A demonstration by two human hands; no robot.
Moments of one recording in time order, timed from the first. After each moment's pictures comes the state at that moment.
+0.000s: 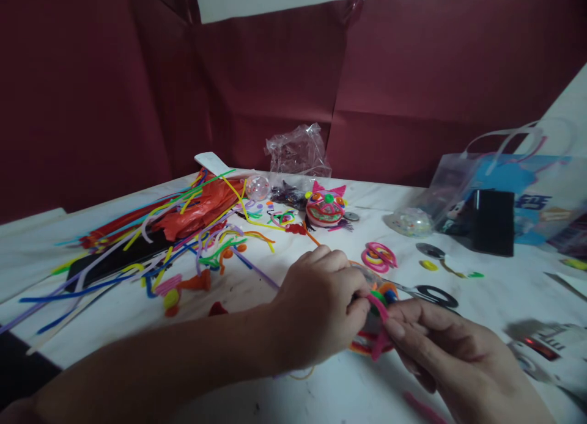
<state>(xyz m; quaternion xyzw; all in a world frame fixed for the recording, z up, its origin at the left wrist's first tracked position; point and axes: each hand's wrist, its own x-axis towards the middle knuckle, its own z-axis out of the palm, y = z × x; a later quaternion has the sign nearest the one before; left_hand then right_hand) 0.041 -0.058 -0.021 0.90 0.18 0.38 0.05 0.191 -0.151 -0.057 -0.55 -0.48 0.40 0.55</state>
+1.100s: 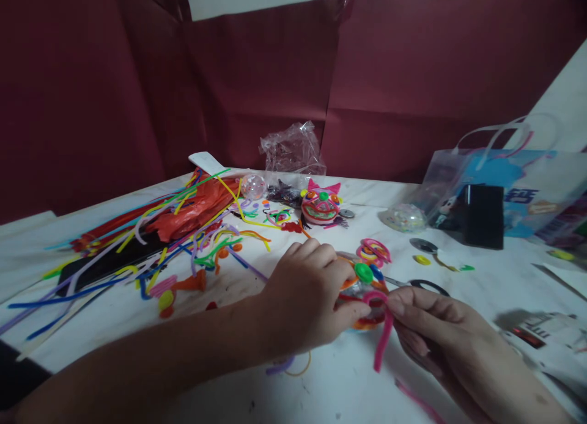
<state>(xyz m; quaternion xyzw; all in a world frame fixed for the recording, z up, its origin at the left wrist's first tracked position) 0.037 -0.055 -0.012 0.93 0.20 0.30 0.02 0.210 -0.144 -0.052 -0.51 -0.41 0.51 0.56</state>
